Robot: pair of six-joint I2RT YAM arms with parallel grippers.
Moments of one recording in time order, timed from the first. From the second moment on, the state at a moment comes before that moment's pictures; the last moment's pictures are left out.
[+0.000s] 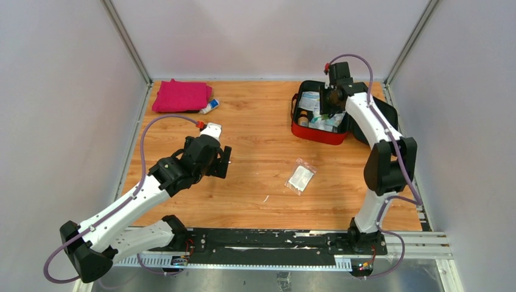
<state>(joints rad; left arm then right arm) -0.75 0.94 0.90 -0.77 -0.47 -0.31 0.22 1.77 1.64 -0.74 0.03 0.09</state>
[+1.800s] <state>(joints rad) -0.32 1.59 0.92 -0.47 -0.42 -0.81 0.27 1.18 1.10 -0.77 -0.08 0.38</state>
